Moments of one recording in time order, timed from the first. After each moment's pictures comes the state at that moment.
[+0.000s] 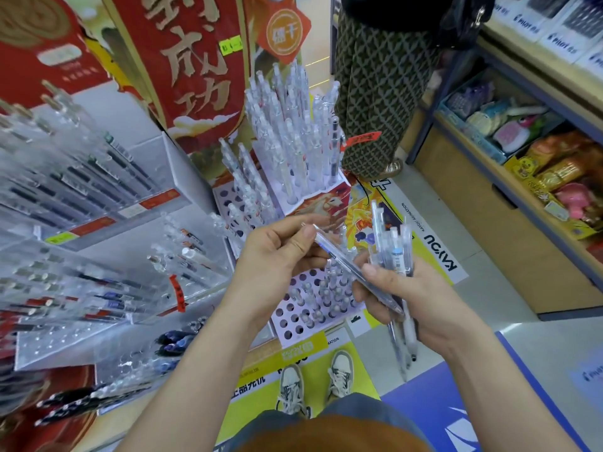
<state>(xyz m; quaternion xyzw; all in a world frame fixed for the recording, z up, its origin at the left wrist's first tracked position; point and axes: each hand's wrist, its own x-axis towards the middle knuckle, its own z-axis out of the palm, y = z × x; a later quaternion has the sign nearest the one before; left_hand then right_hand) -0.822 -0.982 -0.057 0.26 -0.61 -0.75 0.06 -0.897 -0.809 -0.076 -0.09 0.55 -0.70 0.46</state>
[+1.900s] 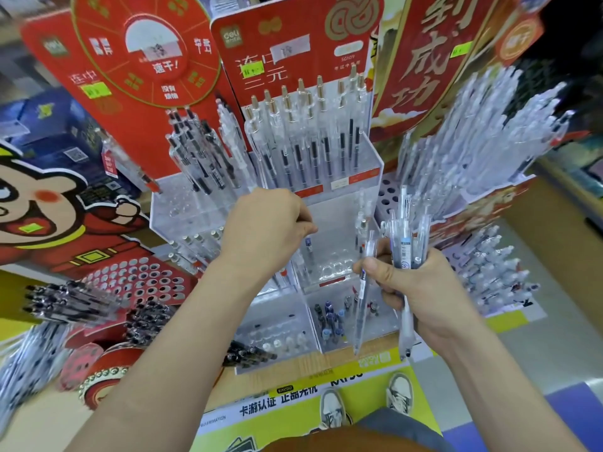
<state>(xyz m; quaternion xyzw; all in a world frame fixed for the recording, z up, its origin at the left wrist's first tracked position) -0.696 -1.155 0.002 0.25 -0.96 -0.12 0.05 -0.763 -0.972 -0.047 -0.08 0.59 -0.70 0.39</state>
